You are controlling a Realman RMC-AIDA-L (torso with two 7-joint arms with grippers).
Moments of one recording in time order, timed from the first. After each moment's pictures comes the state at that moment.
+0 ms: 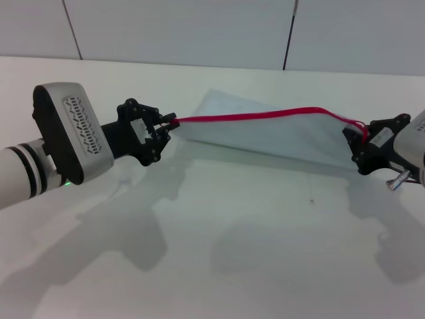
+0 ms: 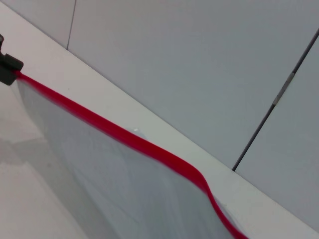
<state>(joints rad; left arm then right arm) -0.33 -2.03 1.50 0.86 -1.87 -0.74 2.53 0.14 2.02 -1.76 -1.40 -2.28 -0.48 2.15</state>
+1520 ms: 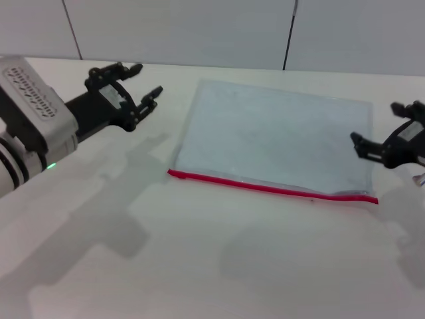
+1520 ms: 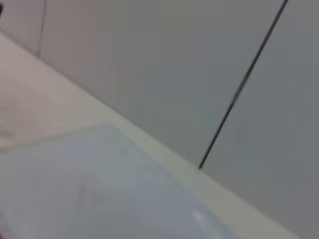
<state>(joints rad) -0.31 -2.03 1.47 0.80 -2.23 -0.76 2.62 0.06 2.03 -1.70 -1.52 -2.31 -0.53 2.18</state>
